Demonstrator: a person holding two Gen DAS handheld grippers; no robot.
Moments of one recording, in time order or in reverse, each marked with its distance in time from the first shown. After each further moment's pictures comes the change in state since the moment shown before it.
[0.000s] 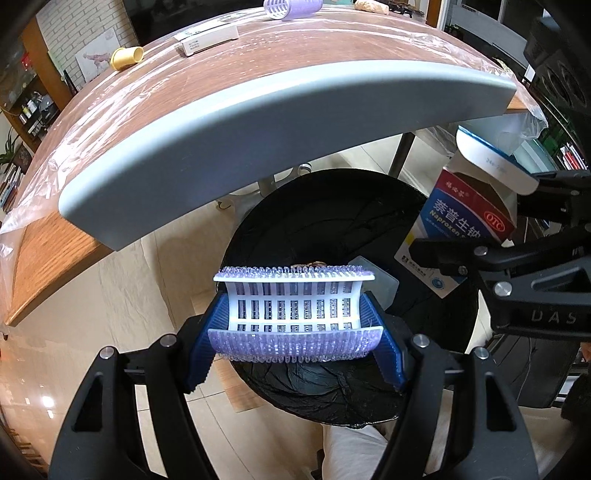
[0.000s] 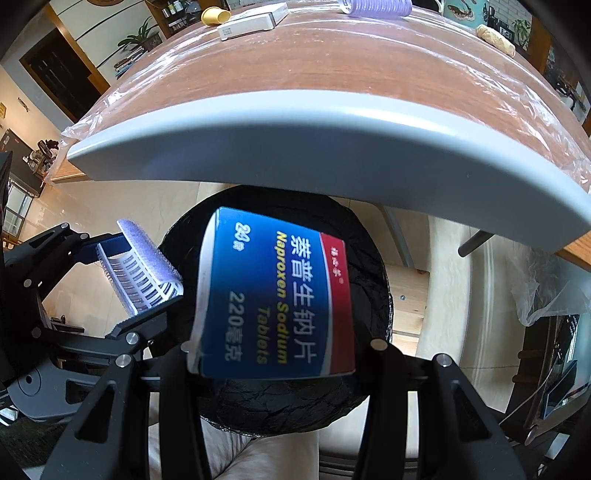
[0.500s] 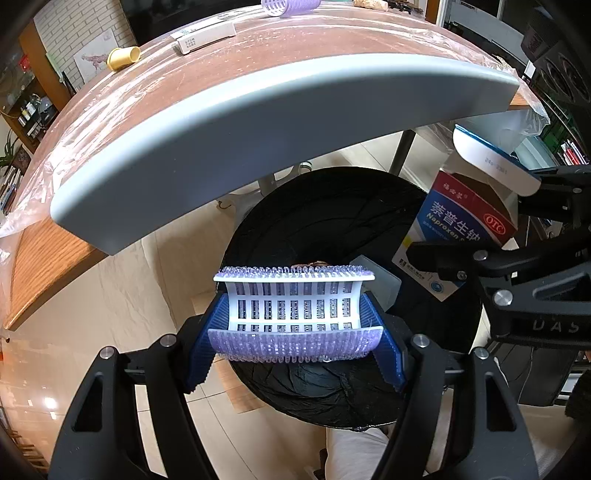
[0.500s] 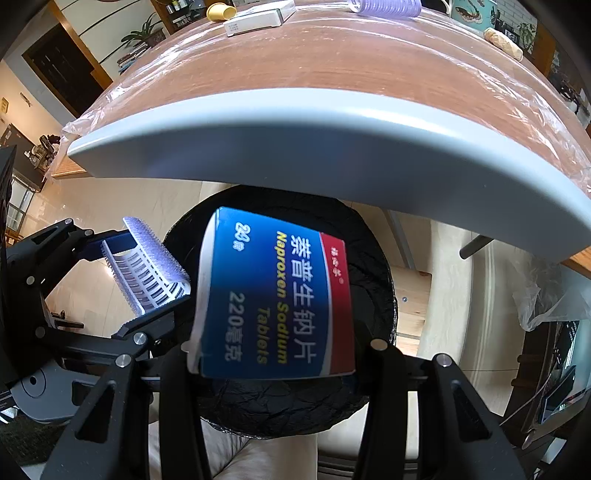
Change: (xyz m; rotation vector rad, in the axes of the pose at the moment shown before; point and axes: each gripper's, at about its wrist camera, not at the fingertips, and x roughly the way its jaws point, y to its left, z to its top) left arm 0.007 -0.001 0.001 0.008 0.006 0.004; right arm 0.004 0.002 0.001 -0.014 0.010 0.005
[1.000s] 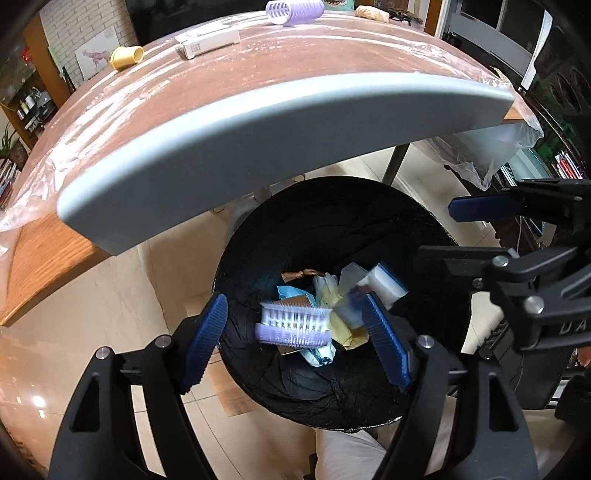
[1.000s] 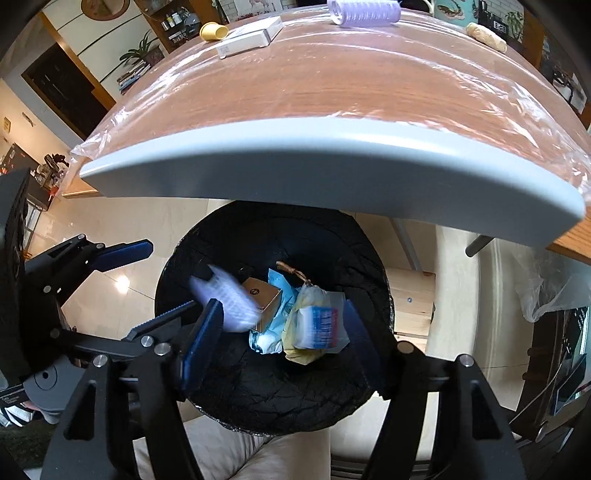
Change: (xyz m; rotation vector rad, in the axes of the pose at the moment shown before) left arm -0.008 0.005 -0.002 -0.024 -0.032 -0.039; right arm -0.017 -0.010 -0.004 0.055 -0.046 0.044
